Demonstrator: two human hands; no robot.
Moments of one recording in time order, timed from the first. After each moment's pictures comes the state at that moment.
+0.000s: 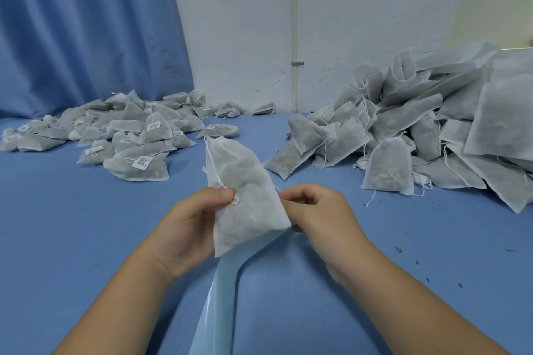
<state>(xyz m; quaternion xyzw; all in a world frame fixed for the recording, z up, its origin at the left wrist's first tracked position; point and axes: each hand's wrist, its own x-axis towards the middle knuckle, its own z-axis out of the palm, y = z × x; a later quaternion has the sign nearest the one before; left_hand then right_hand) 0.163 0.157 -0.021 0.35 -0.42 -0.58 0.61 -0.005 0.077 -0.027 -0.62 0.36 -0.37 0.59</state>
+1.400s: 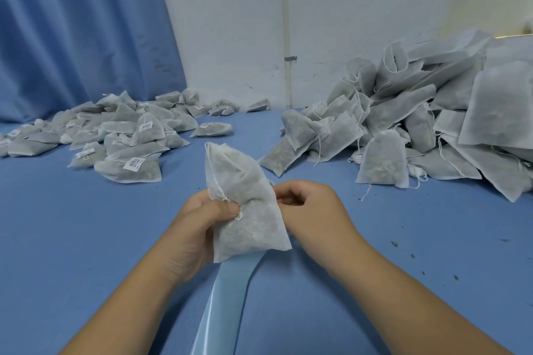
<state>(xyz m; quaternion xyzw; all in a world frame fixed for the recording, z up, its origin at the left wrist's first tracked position) 0.150 0.150 -0.034 0.45 -0.43 -0.46 0.63 -0.006 0.073 -0.030 -0.68 0.33 -0.37 0.53</state>
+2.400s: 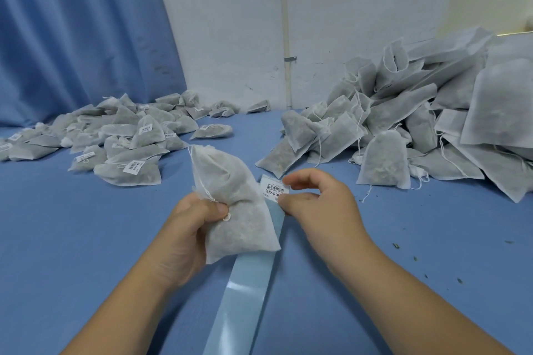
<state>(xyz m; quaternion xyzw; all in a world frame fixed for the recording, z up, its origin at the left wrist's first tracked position) 0.154 0.151 -0.036 0.46 -0.34 -0.45 0.68 -0.008 0.068 -0.027 -0.63 0.38 -0.44 0.51</state>
